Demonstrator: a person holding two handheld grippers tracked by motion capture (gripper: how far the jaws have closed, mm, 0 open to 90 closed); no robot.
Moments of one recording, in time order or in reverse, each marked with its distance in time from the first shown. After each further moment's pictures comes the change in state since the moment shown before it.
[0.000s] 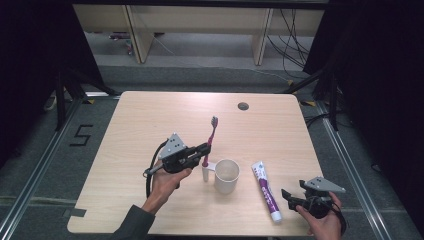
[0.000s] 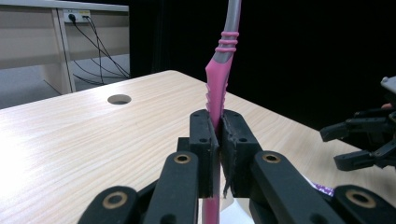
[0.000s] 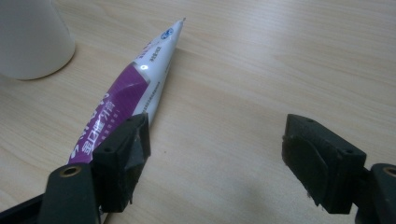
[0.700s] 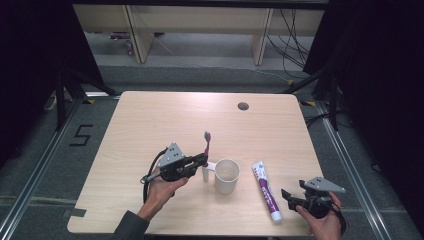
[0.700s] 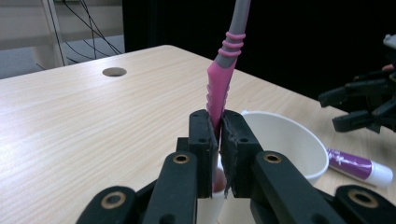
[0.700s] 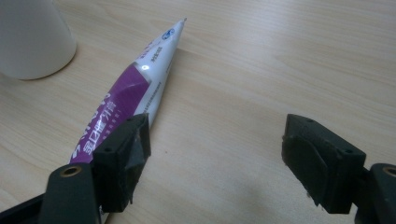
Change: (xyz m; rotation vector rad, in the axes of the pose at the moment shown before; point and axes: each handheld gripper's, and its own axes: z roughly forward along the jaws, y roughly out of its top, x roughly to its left) left arm 0.000 -0.026 -0.009 0.084 -0.017 0.017; right arm 0.001 0.000 0.001 0.008 -0.001 0.017
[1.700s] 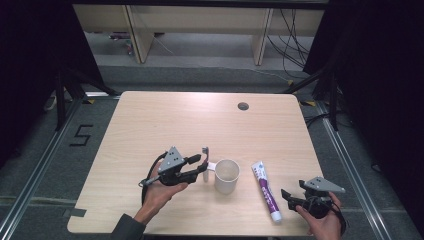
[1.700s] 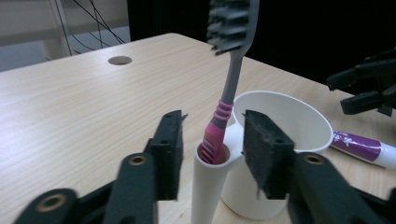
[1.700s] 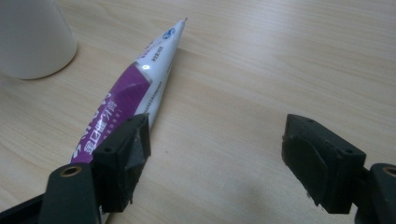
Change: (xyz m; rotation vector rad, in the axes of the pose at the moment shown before) left arm -0.003 -0.005 -0.007 0.023 0.042 0.020; right arm -0.001 0.000 0.000 -0.006 0.001 -0.014
